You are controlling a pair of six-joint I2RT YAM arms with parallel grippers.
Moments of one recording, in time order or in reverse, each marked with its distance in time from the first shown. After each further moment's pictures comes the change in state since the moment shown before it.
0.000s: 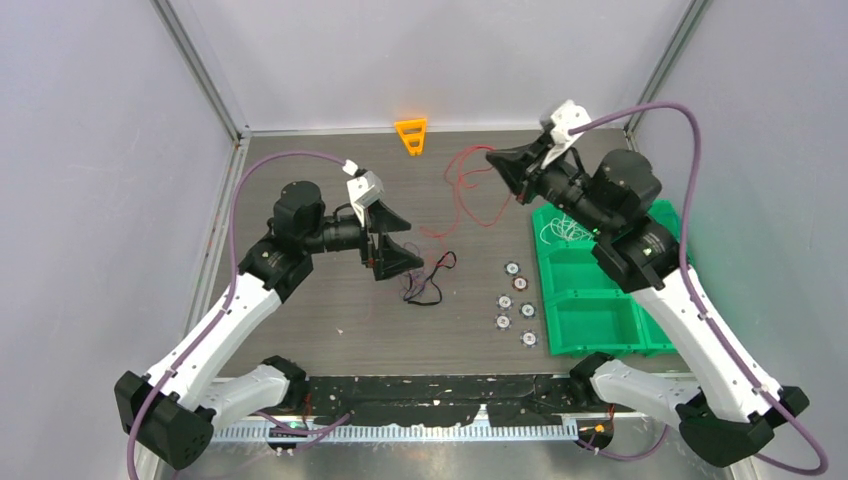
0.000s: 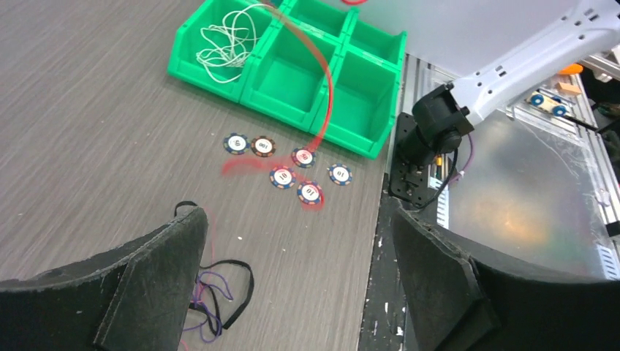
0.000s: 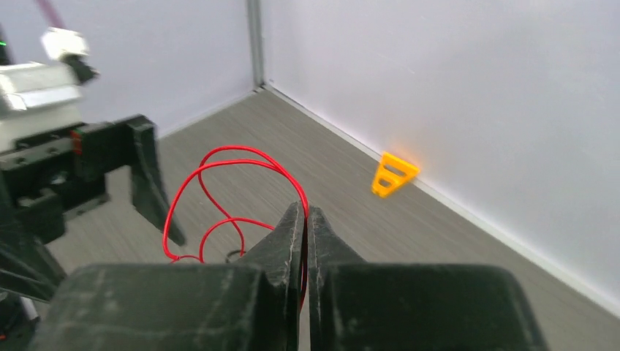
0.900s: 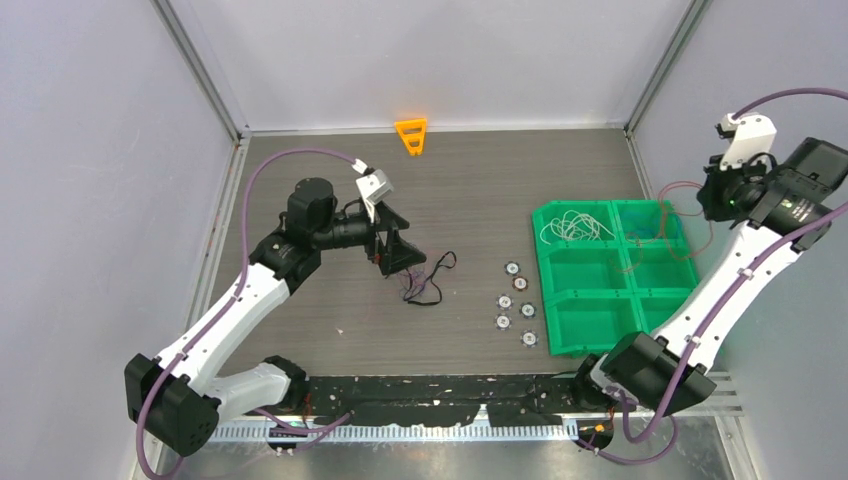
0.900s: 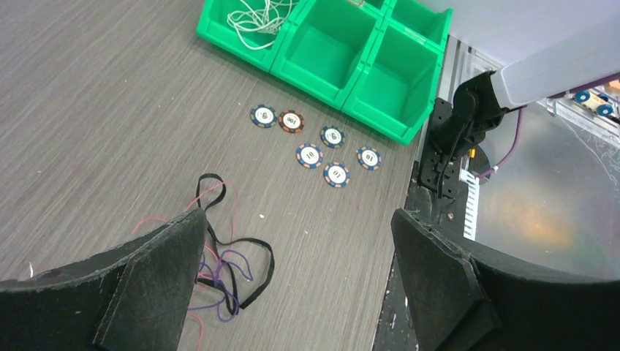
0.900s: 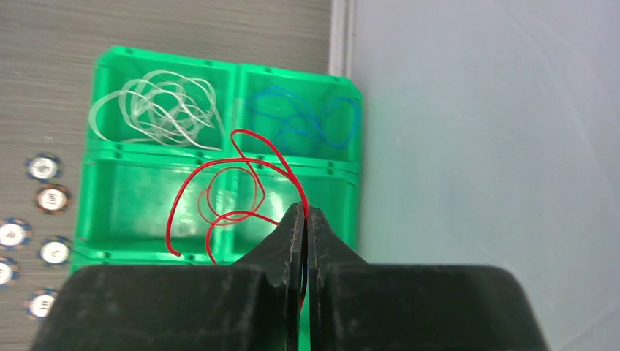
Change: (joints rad) left arm 0.000 0.071 0.003 -0.037 -0.092 0.048; right arm -1.355 0.241 0.343 -0.895 -0.327 -0.623
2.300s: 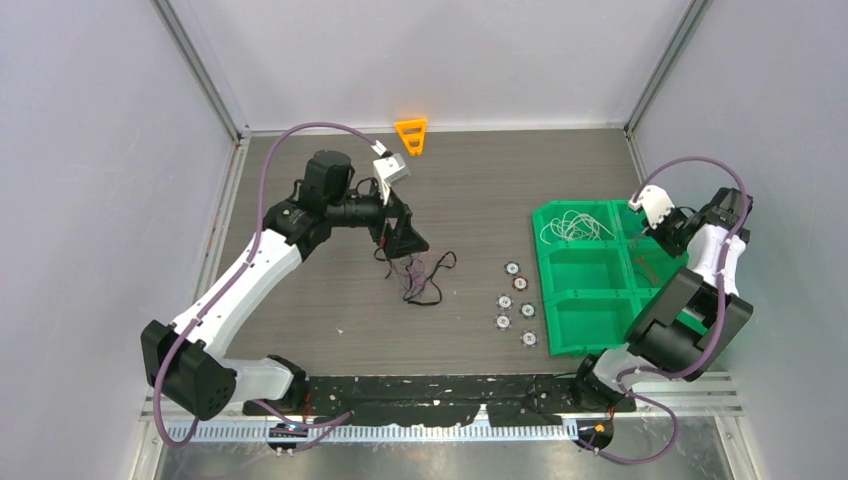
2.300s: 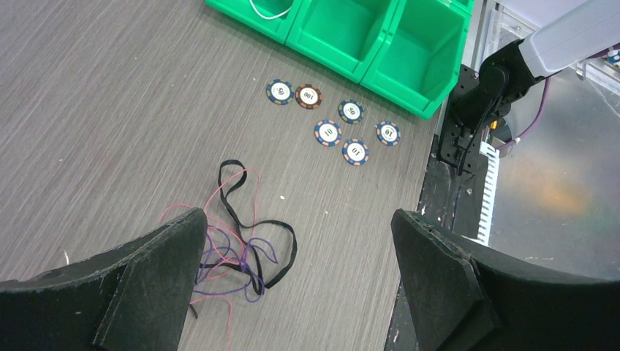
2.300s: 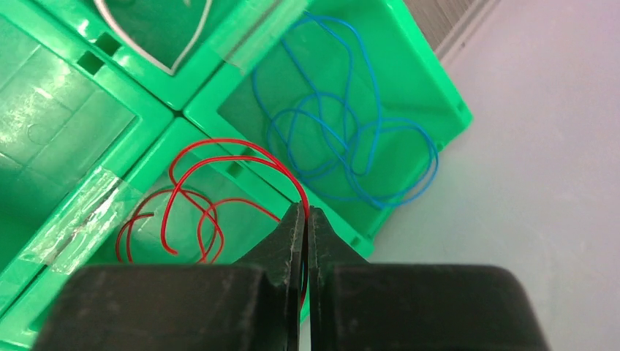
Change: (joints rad) left arm 0.007 0.186 0.247 -0.266 -0.001 0.163; right arm 0.064 0.198 -0.597 0.496 0.021 -0.708
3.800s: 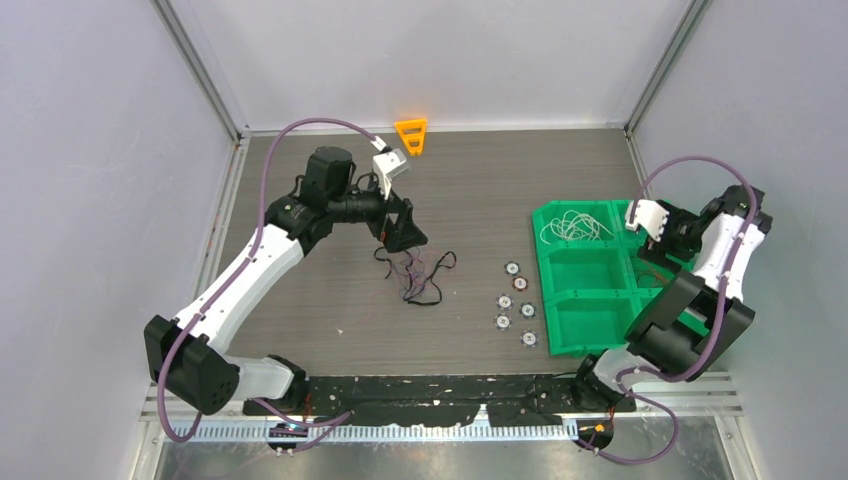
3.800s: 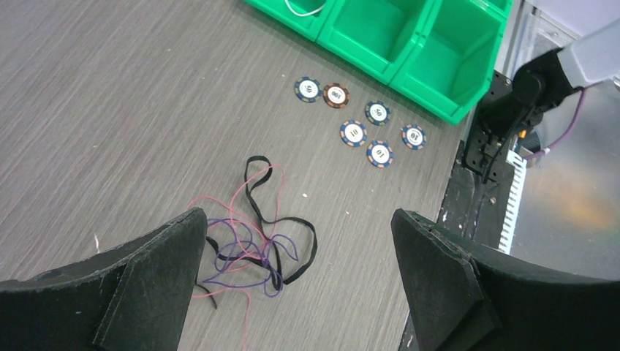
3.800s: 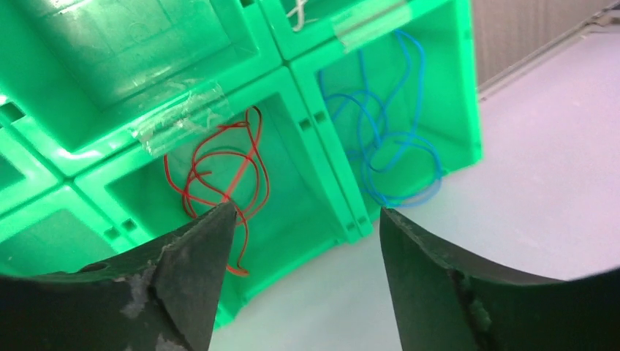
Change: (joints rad) left arm 0.008 0.029 0.034 -0.026 -0.052 0.012; right arm -0.016 0.024 0.138 -0.407 0.002 -0.500
